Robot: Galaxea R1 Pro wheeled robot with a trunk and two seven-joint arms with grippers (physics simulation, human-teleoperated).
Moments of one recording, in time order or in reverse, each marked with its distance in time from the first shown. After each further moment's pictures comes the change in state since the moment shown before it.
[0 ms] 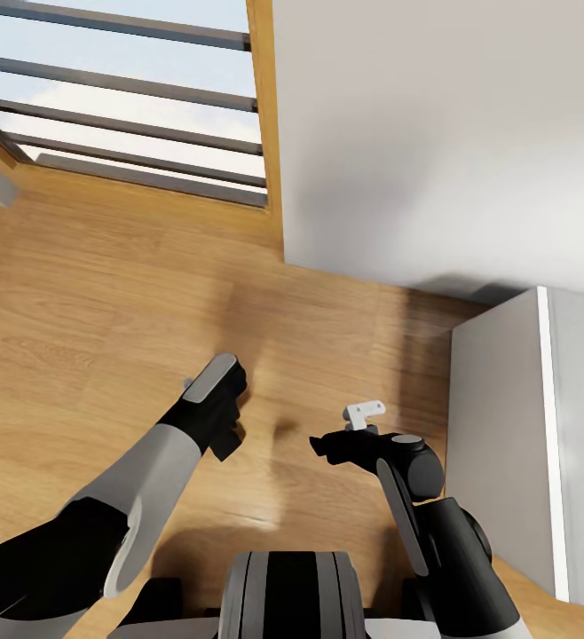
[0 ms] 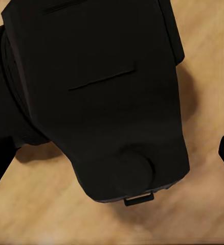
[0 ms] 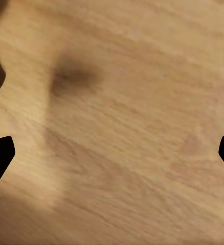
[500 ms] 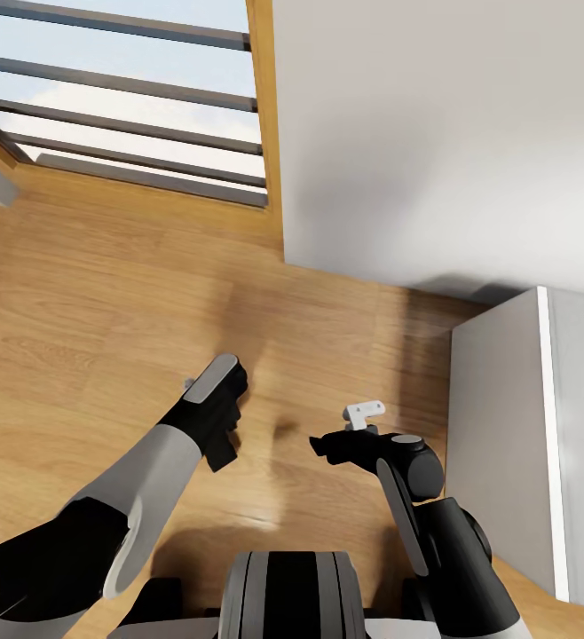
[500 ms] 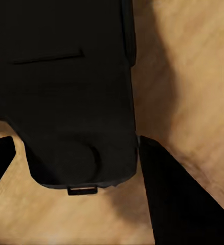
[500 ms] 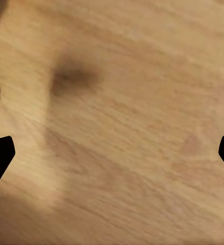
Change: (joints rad) left arm 0.001 0.001 -0.016 0.001 0.012 -0.004 0.002; right arm 0.000 0.000 0.000 0.000 0.000 0.000 0.000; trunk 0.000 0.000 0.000
